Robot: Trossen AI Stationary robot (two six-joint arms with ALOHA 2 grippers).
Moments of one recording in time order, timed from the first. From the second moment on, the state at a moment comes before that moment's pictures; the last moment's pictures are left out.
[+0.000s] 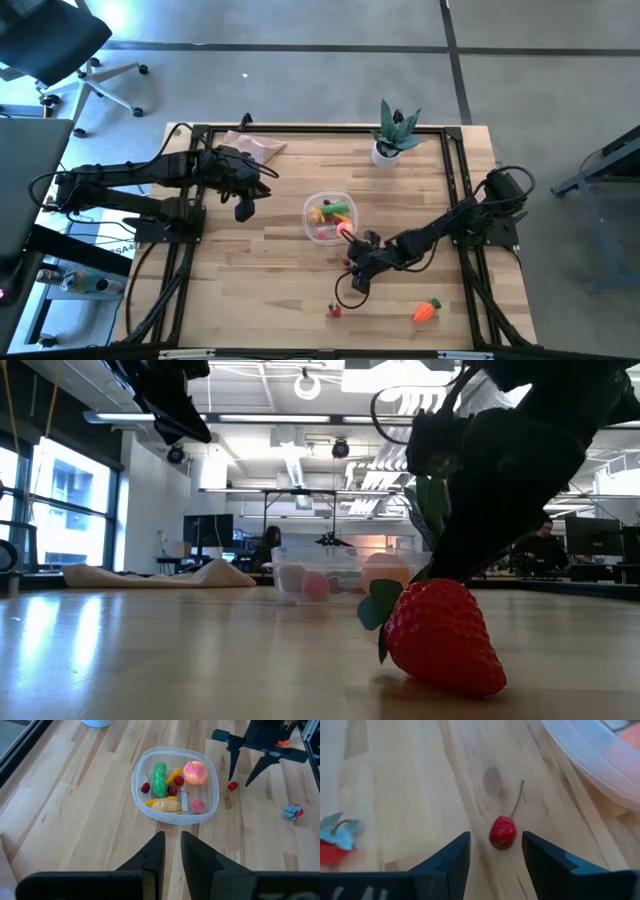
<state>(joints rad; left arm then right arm) 0.30 0.95 0.85 -0.63 0.09 -0.08 0.43 1.77 0.86 -0.02 0.26 0.68</state>
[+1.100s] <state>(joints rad) 0.30 0.95 0.84 -0.63 0.09 -0.08 0.39 1.79 0.86 -0.07 0.28 0.63</state>
